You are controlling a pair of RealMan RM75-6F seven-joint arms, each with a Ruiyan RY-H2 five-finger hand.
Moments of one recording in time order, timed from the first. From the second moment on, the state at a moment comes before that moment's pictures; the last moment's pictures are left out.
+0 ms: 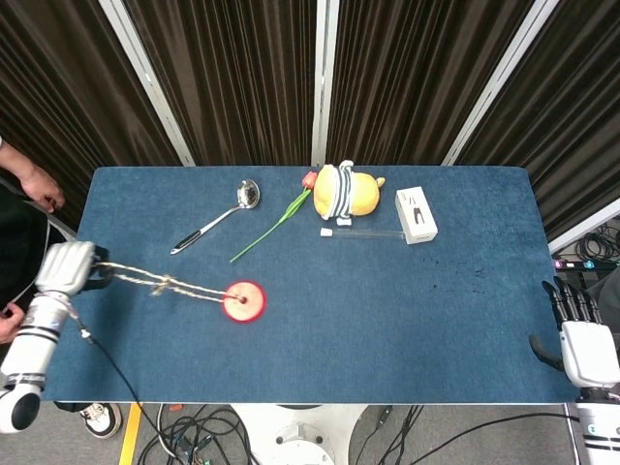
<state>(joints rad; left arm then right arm) -0.53 -1.14 -0.05 -1.46 1.05 1.06 0.01 0.07 -1.21 0.07 -1.43 -1.47 1.45 0.06</state>
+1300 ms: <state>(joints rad) -0.55 -1.32 -0.13 -1.41 1.22 1.10 0.08 0.08 -1.20 0.07 -1.44 -1.46 1.43 0.05</state>
